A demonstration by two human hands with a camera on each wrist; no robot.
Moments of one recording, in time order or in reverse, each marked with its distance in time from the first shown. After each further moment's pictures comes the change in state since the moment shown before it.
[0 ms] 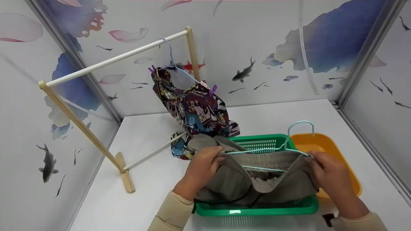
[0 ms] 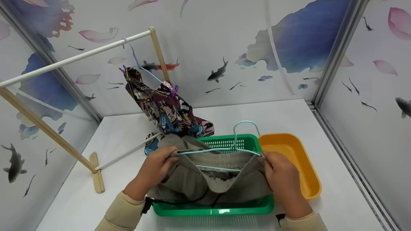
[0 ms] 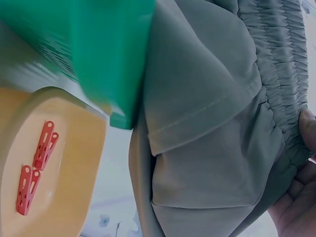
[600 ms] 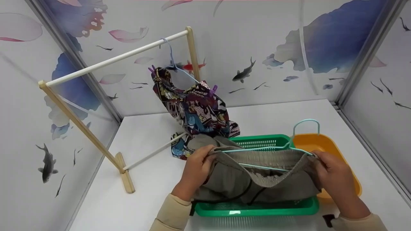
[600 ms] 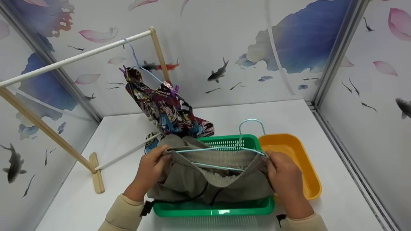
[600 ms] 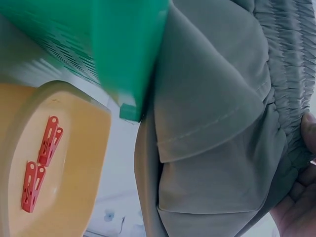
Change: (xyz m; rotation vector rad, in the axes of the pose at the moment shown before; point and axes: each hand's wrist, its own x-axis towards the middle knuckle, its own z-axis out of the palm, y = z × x) left_hand -0.013 -0.019 0.007 -0.179 0.182 -0.076; right_hand -0.001 0.006 -0.001 -0.013 0.026 0.030
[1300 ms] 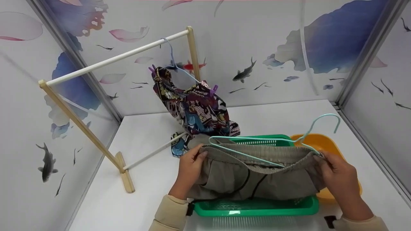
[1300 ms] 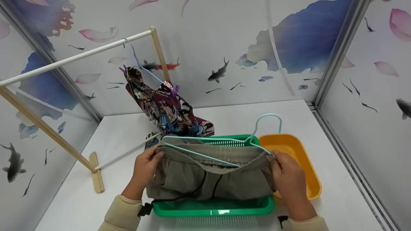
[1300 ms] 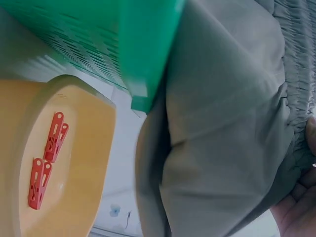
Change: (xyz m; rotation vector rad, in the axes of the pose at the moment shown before) left_hand -0.009 -0.018 -0.004 -0.234 0.049 -0.313; right_hand -0.004 0.004 -0.005 0.103 0.031 0.083
